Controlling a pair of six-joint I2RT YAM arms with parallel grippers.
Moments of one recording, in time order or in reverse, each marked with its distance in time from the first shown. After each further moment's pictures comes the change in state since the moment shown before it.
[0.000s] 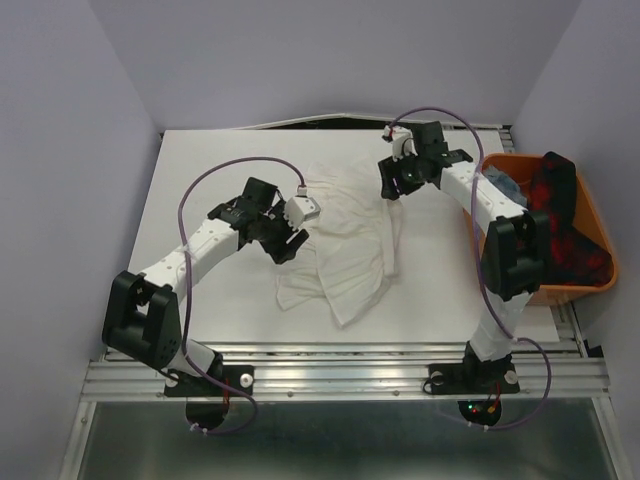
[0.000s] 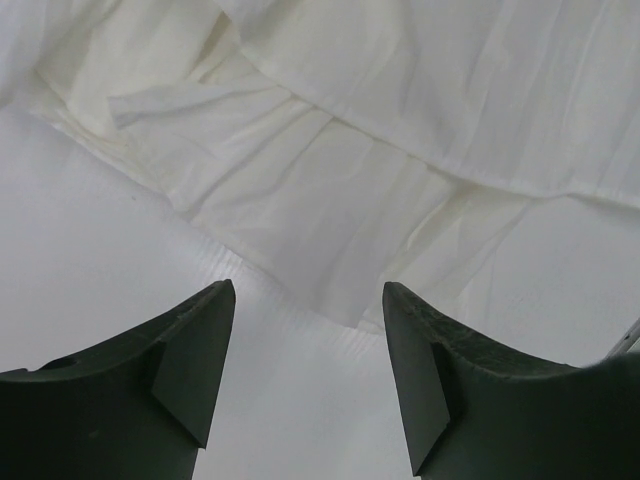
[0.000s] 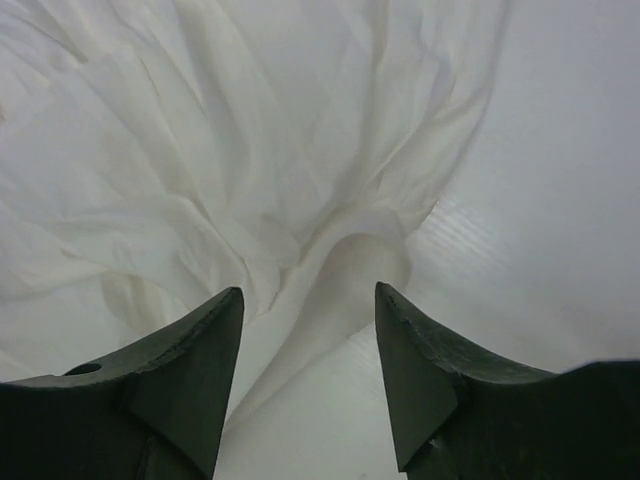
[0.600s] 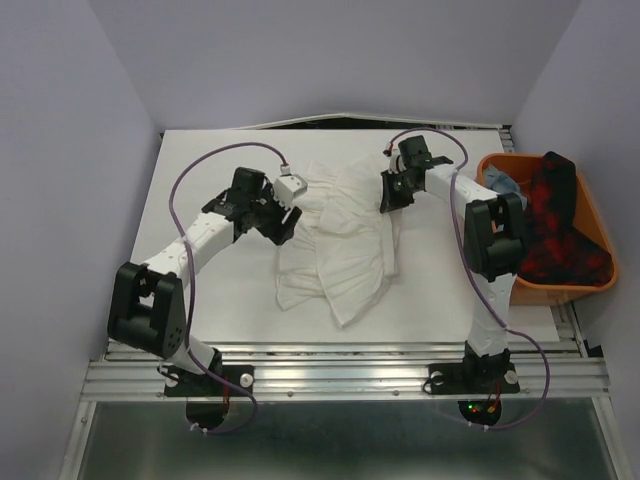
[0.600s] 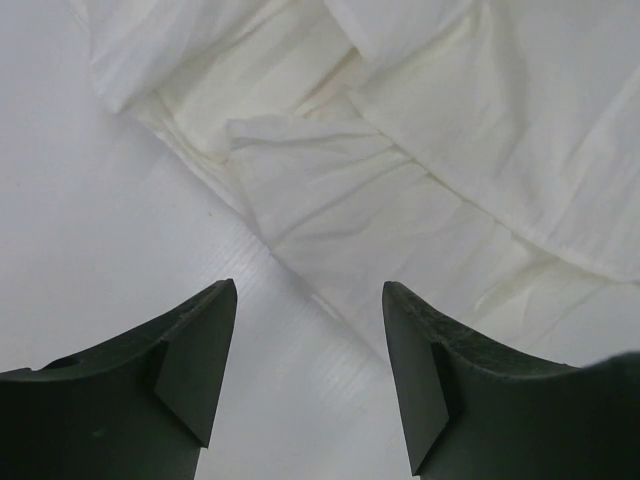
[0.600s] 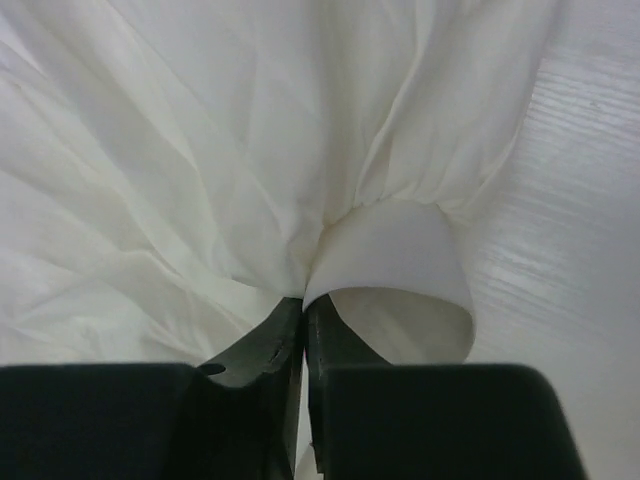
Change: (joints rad) left arm 0.070 0.040 -0.023 0.175 -0.035 -0.104; right arm -0.002 0.229 0.036 -0.027 0.022 0.338
